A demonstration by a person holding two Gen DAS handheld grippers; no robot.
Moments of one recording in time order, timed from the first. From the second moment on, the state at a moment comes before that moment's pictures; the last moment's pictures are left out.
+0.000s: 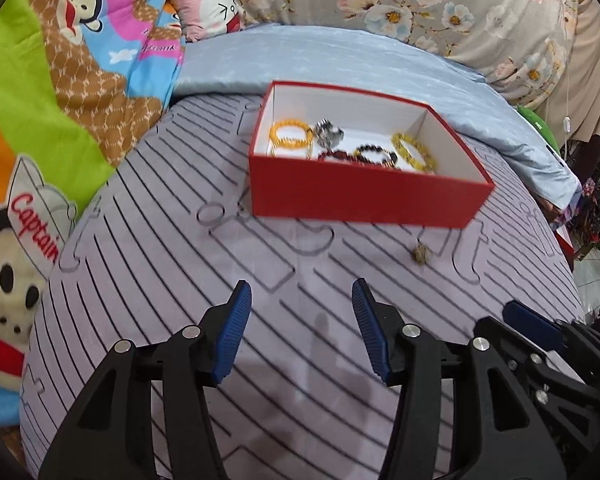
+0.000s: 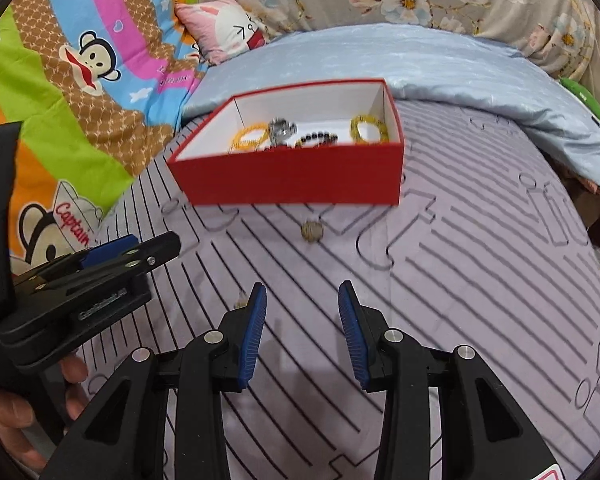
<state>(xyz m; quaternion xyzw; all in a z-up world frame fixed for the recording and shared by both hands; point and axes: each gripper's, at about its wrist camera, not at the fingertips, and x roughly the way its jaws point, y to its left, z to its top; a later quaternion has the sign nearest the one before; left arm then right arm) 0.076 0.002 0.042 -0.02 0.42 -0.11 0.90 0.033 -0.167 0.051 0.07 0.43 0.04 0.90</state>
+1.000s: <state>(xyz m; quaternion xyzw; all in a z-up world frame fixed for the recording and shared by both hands) 0.063 -0.041 0.005 0.02 0.44 -0.14 0.88 0.039 -0.191 0.035 0.09 0.45 0.02 0.89</state>
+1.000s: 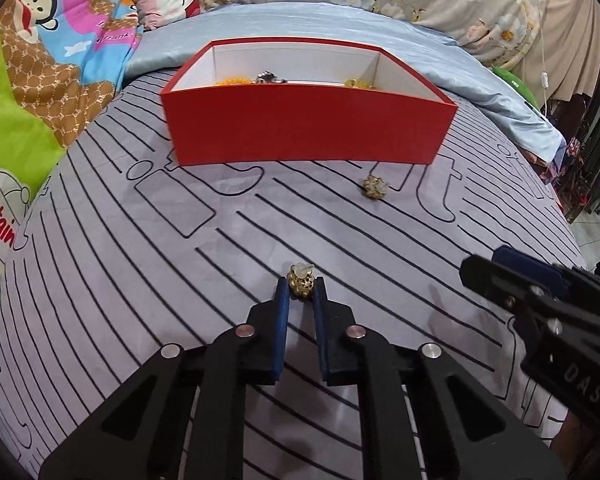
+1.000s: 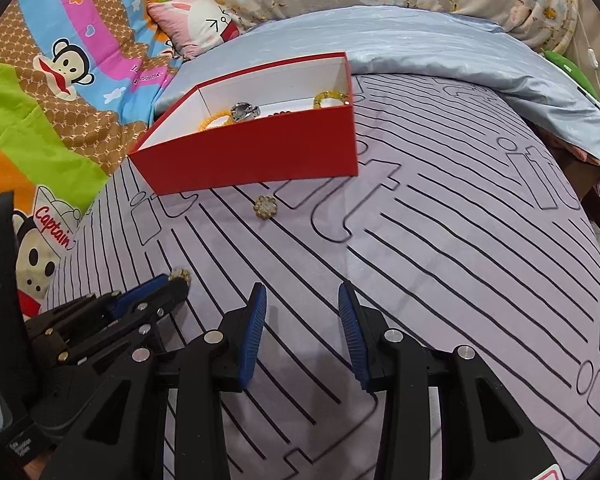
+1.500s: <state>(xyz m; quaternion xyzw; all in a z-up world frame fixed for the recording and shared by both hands) 0.058 -0.023 0.001 0.01 0.42 -0.13 0.90 0.109 -0.166 0.022 0.07 0.45 0.04 0.89</state>
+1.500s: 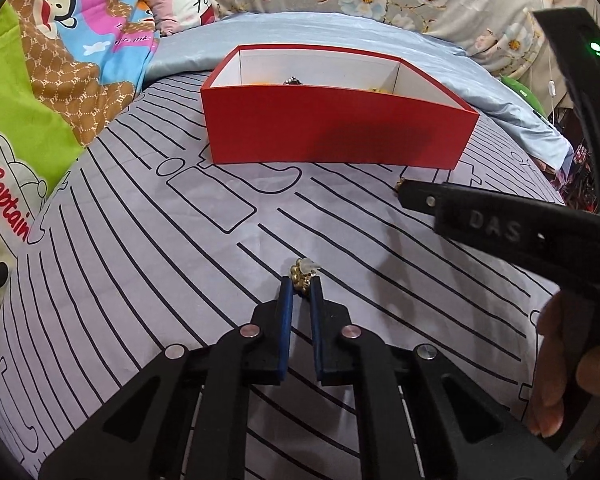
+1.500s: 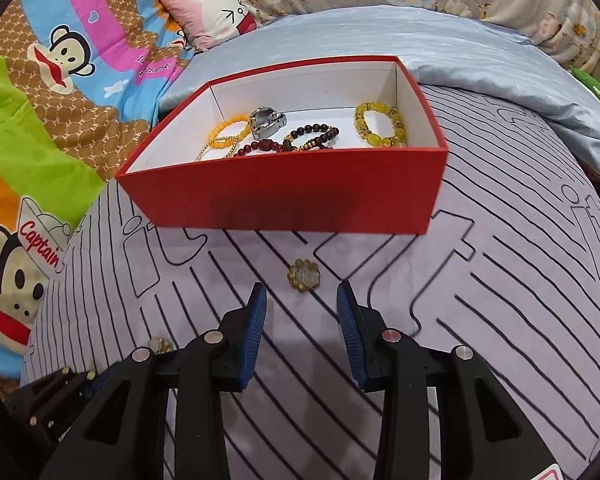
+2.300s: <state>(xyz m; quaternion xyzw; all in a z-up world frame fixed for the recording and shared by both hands) 0.063 -0.025 0.004 0.00 0.43 -0.12 0.89 0.082 -0.165 0.024 0.07 0.45 0.04 0.89</state>
